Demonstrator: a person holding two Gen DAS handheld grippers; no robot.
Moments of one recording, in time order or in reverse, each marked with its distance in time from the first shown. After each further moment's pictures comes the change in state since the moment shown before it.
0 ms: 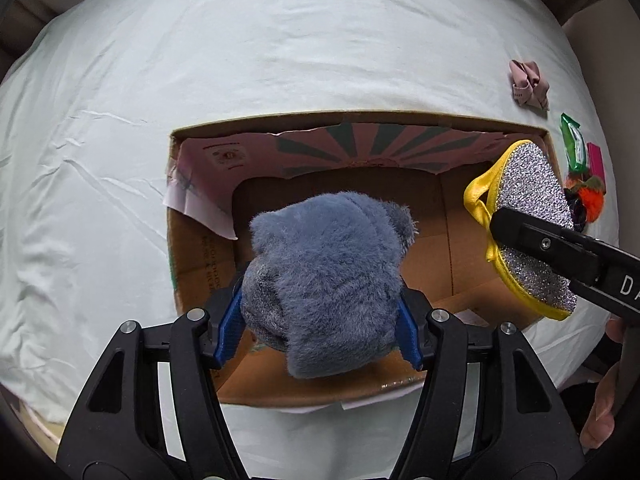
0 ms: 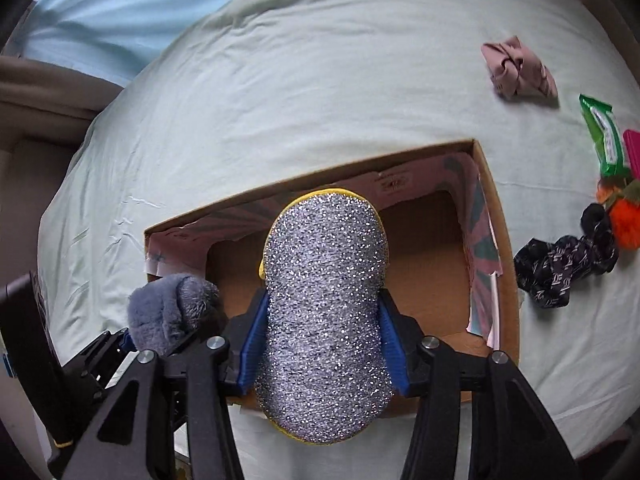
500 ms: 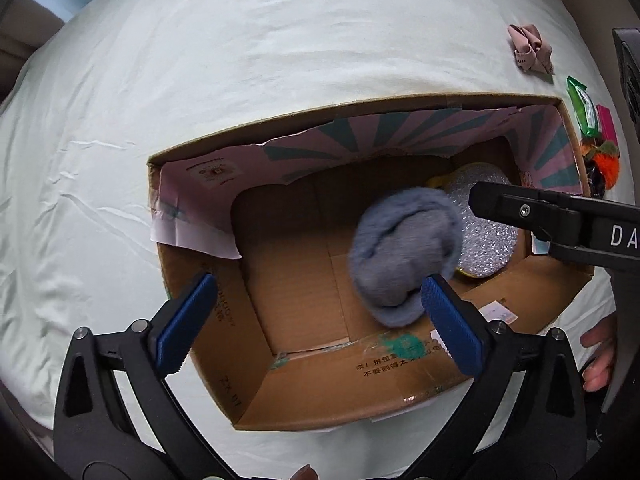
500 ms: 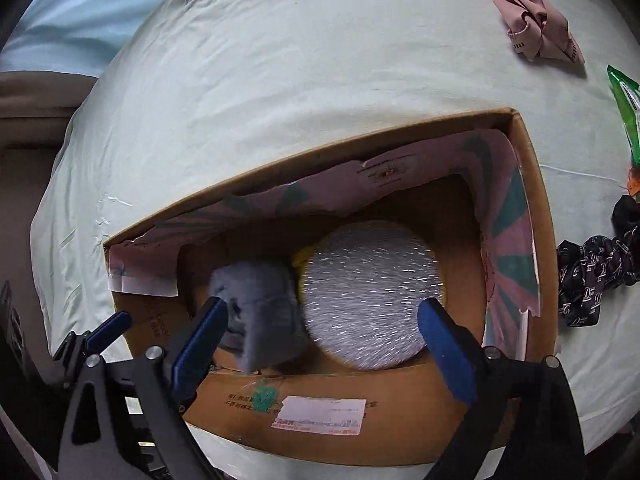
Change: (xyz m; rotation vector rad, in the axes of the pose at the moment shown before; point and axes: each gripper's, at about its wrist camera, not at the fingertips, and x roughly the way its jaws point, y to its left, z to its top) left arm 0.017 -0.007 0.010 0.125 0.042 0.053; right arm 0.047 -0.011 0.023 0.026 0.111 0.004
